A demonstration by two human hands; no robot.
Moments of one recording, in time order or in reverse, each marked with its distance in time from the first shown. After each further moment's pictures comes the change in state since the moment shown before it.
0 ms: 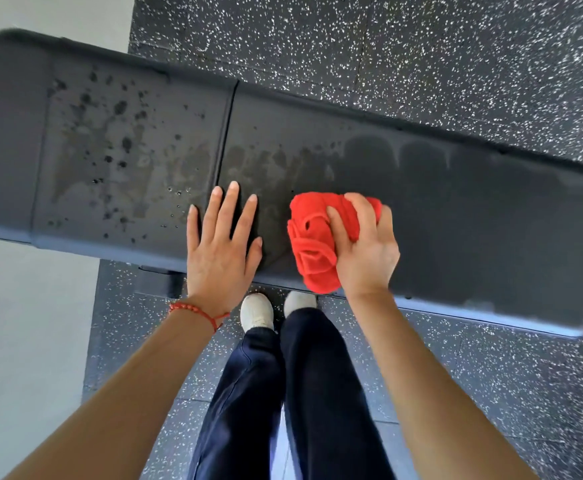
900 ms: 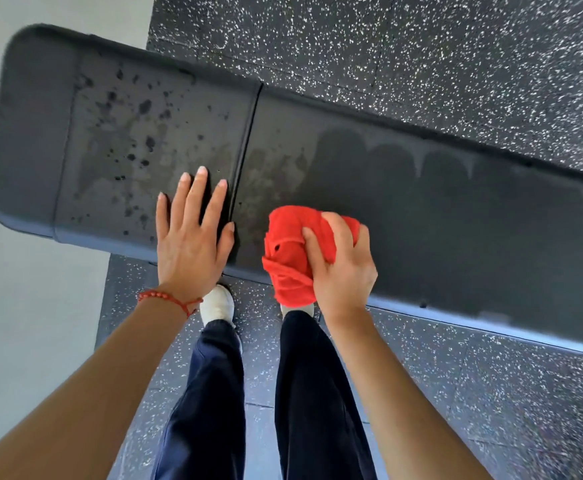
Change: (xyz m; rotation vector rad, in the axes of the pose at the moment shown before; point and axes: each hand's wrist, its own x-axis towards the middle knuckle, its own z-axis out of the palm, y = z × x) left_hand 0.005 -0.050 -0.015 -0.004 0.057 -0.068; right_hand -0.028 -0.032 0.019 0.029 -0.077 -0.017
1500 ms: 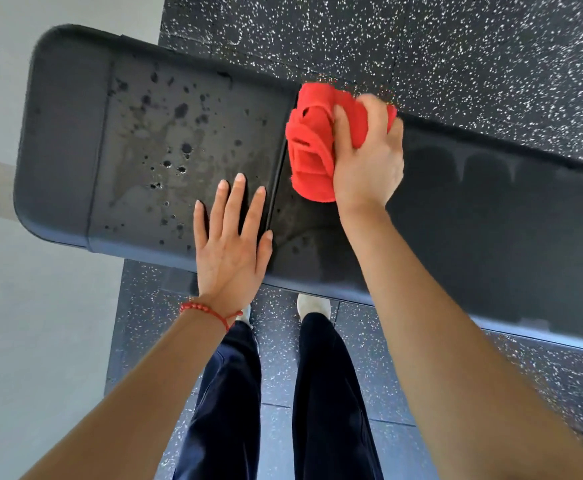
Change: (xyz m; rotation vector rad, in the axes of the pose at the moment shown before) left_hand 0.000 -0.005 0.001 -0.052 -0.011 0.020; right_hand 0.105 -0.060 0.046 0.027 0.187 0.069
